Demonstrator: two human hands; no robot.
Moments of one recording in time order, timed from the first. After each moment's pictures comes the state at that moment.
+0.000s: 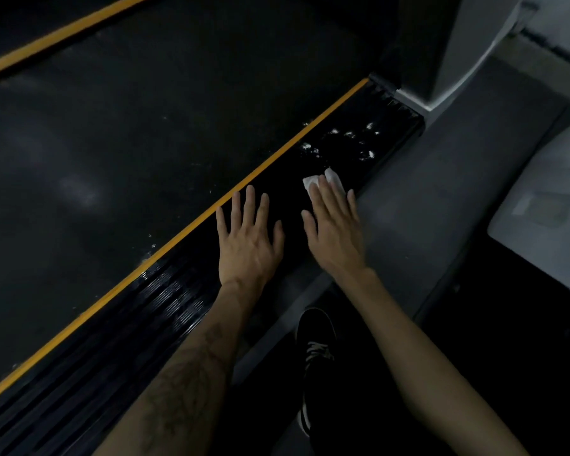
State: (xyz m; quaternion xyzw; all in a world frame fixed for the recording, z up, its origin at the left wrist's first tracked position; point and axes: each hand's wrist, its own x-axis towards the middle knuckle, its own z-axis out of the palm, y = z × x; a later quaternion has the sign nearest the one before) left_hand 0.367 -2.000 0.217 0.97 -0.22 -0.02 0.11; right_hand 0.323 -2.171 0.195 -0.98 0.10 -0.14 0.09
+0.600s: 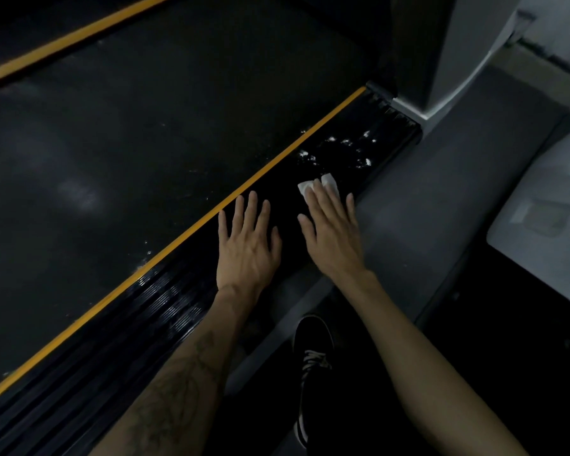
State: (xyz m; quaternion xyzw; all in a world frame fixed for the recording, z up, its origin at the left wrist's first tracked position) left_hand 0.368 -2.005 0.217 0.96 -0.24 -0.01 0.12; right_hand 0.326 -2.178 0.199 -0.98 0.10 -0.12 0.09
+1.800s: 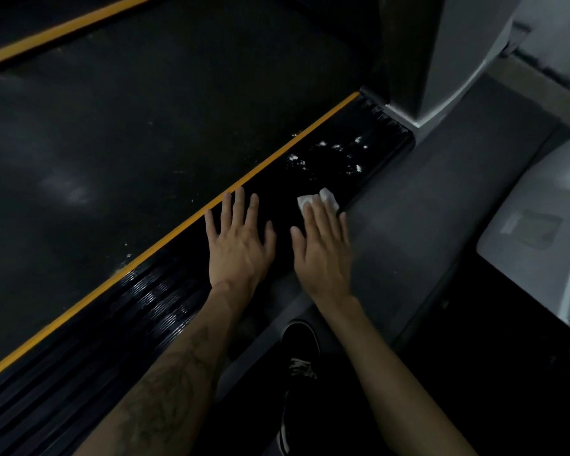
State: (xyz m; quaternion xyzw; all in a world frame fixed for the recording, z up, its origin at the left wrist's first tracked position) left_hand 0.377 -2.025 0.219 0.97 -0.19 -0.01 0.13; right_hand 0.311 -2.168 0.187 -0.96 0.13 -0.21 0.11
